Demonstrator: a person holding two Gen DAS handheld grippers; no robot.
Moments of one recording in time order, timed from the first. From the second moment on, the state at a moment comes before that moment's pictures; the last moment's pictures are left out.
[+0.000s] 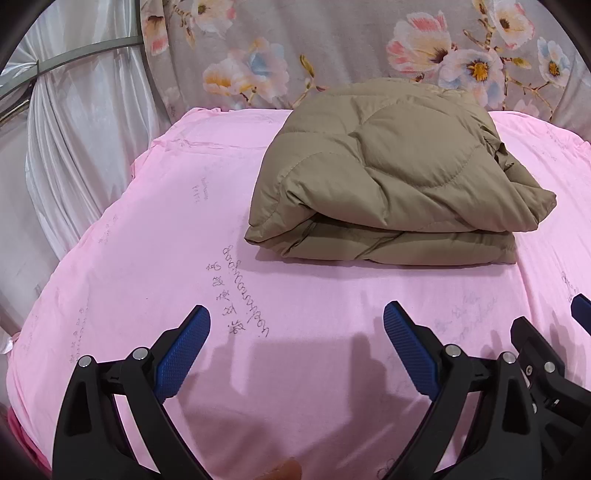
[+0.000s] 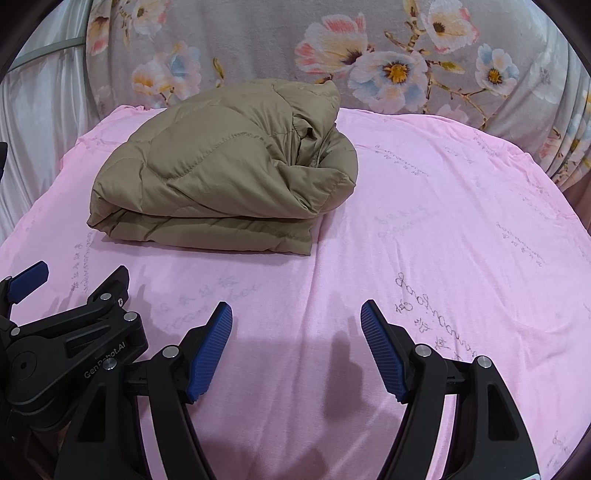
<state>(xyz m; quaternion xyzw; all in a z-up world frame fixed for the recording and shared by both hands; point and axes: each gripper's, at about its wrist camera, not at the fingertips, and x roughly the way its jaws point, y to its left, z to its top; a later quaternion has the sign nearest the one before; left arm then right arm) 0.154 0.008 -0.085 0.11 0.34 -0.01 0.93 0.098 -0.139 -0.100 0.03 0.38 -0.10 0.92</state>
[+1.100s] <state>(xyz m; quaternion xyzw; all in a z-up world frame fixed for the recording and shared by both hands) 0.148 0.007 -0.079 0.10 0.33 -0.01 0.94 0.091 -0.138 -0.095 0.01 0.36 -0.11 0.93</state>
